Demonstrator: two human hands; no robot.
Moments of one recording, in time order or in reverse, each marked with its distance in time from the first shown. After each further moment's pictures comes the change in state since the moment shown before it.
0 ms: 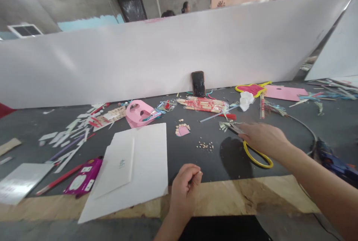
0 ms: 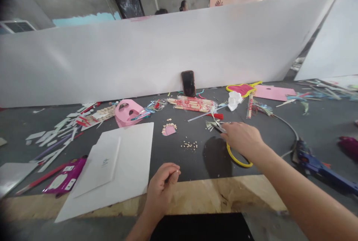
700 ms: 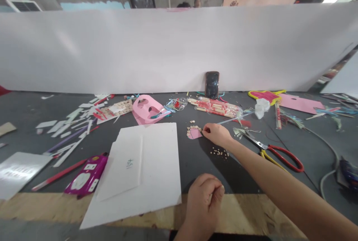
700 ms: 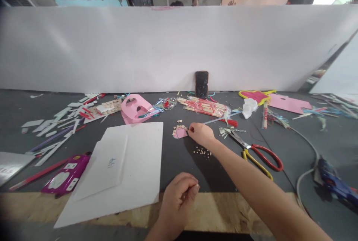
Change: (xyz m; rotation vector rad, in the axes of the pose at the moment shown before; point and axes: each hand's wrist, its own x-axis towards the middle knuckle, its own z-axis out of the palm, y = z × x) left_hand 0.003 0.001 -0.004 -0.095 -0.128 -0.009; right_hand 0.094 -0.123 0.069 0.155 -0.240 -0.128
